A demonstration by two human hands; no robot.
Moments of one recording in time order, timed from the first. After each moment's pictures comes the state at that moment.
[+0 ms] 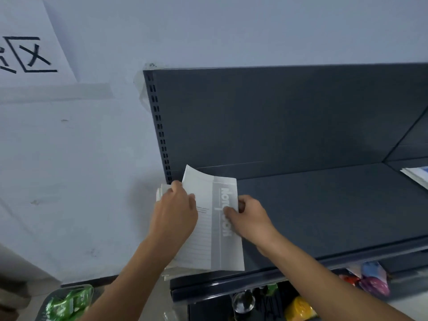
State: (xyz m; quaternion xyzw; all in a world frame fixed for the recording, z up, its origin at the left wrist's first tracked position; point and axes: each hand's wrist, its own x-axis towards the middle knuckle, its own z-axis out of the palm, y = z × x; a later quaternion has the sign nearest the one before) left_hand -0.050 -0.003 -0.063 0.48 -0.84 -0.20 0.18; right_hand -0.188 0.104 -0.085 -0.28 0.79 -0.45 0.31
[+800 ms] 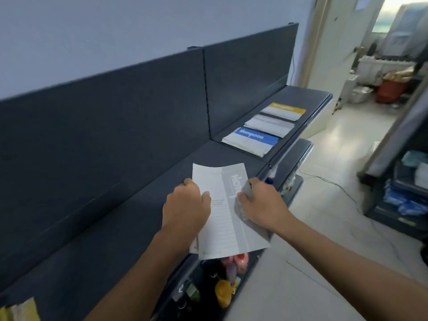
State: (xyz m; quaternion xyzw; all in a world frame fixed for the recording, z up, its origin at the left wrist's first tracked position) left_hand -0.390 0.254 -0.057 0.15 -0.97 -0.16 0.12; right_hand -0.439 0.425 -0.066 -0.11 0.95 -0.30 0.03
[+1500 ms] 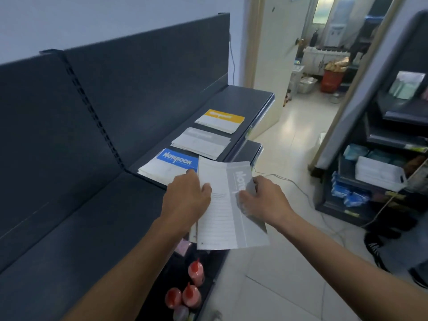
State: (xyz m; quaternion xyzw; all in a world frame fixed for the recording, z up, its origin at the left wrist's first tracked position) left_hand -0.652 0.451 -0.065 0.05 -0.98 -0.21 0.04; right_hand -0.647 0.634 -0.076 0.08 0.92 -0.37 0.06
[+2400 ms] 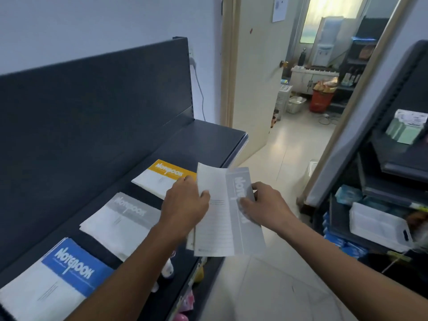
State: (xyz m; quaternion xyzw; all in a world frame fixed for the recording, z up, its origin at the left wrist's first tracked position) left_hand -0.986 0.646 -0.073 0.02 -0.97 -0.23 0.08; right_hand -0.971 0.839 -0.070 0.07 0.92 -0.38 0.07
